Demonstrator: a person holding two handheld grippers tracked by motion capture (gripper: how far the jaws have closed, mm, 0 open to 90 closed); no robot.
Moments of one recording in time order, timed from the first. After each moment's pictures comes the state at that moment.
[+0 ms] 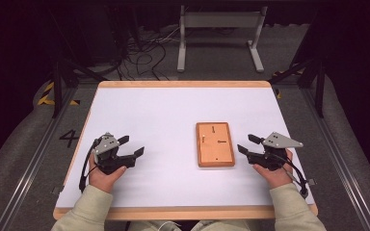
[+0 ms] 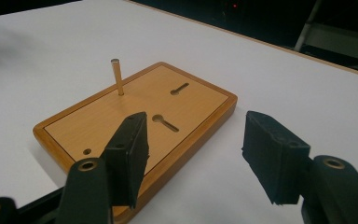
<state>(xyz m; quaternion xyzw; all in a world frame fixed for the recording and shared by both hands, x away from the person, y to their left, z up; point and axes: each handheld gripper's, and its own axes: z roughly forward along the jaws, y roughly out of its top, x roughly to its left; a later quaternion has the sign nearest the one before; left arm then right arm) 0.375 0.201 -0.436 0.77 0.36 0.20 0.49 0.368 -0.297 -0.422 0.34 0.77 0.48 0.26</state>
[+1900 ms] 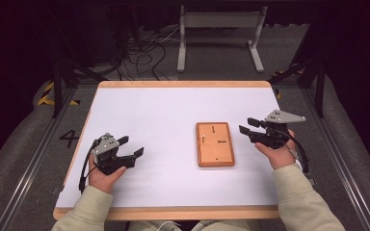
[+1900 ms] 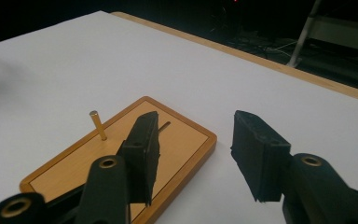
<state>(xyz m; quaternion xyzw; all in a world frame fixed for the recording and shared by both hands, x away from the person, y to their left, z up) 0.375 0.202 -0.436 0.77 0.37 0.20 0.49 0.411 -0.297 -0.376 0.36 0.77 0.47 0.23</state>
